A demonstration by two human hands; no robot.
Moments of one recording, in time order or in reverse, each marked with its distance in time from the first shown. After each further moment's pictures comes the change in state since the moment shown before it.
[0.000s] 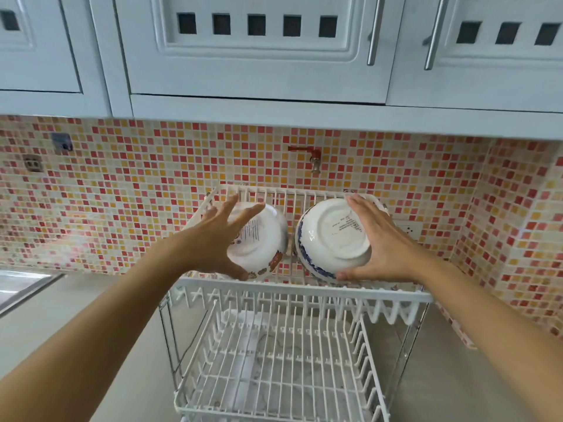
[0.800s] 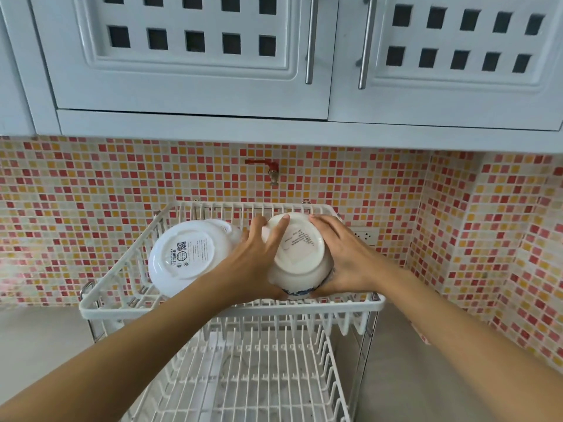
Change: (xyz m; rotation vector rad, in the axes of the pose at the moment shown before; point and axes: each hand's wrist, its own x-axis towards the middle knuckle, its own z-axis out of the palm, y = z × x) left_hand 0.046 0.112 0.029 -0.085 0.230 0.275; right_hand -0.008 0.019 -0.003 -0.027 0.030 -0.041
